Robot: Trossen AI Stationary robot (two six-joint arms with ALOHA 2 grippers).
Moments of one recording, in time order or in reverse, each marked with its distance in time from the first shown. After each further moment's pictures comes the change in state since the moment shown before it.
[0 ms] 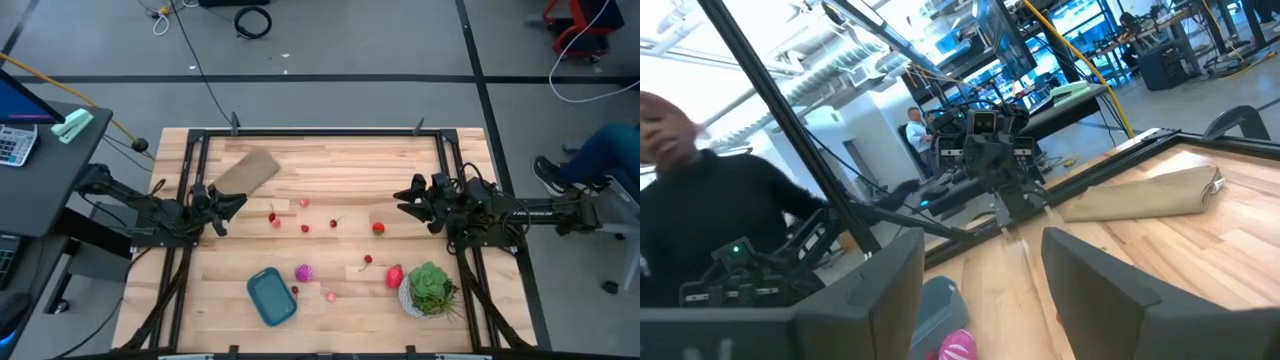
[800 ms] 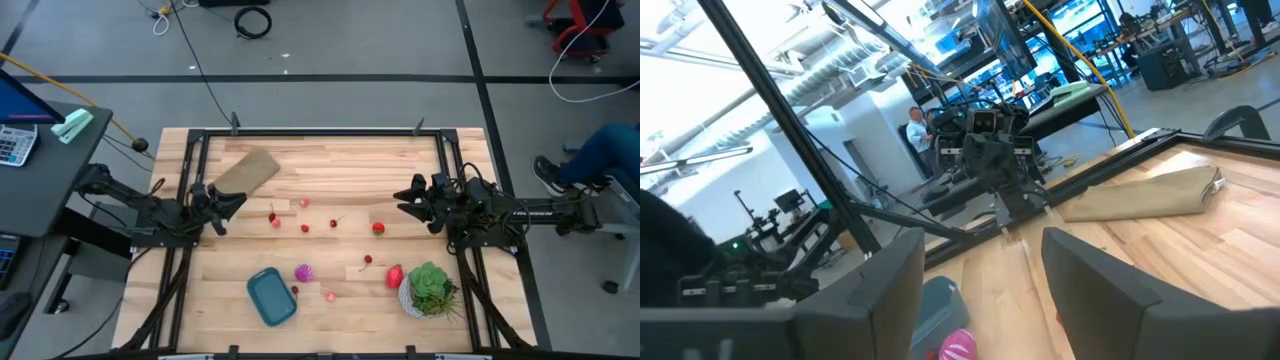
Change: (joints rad) left arm 0.003 0.002 0.024 0.007 0.000 0.001; right arm 0.000 0.000 0.000 0.000 0.000 0.000
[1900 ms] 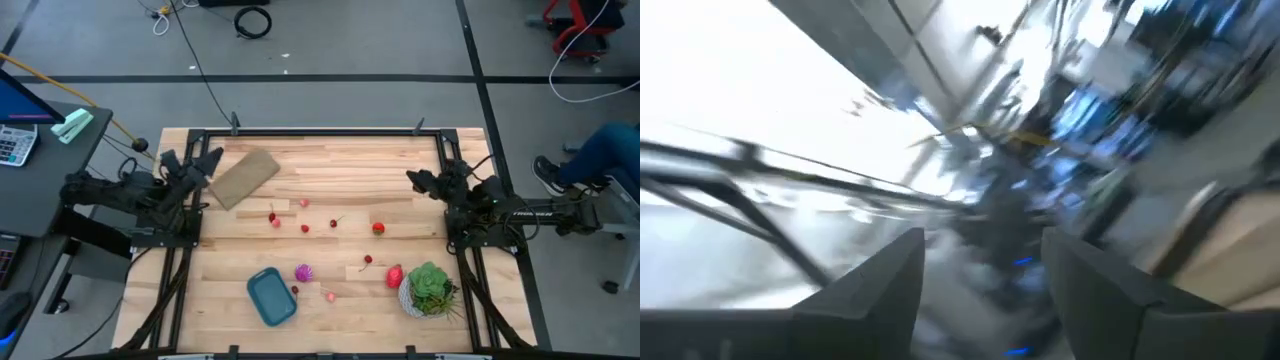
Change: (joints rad) left arm 0.202 0.143 0.411 -0.116 -0.163 -0.175; right arm -0.008 -0.001 0.001 0.311 0.220 0.516
